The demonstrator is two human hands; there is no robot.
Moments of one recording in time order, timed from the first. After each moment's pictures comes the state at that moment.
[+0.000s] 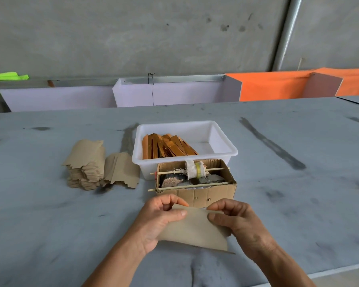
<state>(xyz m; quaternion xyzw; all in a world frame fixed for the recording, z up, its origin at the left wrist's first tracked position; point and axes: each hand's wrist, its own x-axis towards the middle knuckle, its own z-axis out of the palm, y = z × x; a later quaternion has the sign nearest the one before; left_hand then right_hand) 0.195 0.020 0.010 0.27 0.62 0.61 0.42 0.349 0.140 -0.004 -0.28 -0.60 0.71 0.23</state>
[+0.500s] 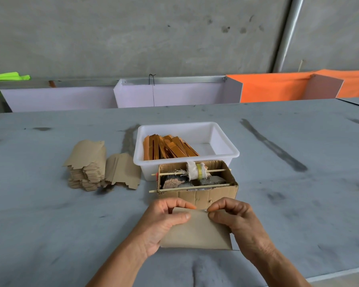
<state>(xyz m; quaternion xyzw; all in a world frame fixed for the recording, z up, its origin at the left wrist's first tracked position) 0.199 0.019 0.015 0.28 0.61 0.59 0.45 0.342 0.134 0.002 -0.27 -0.62 0.69 0.27</state>
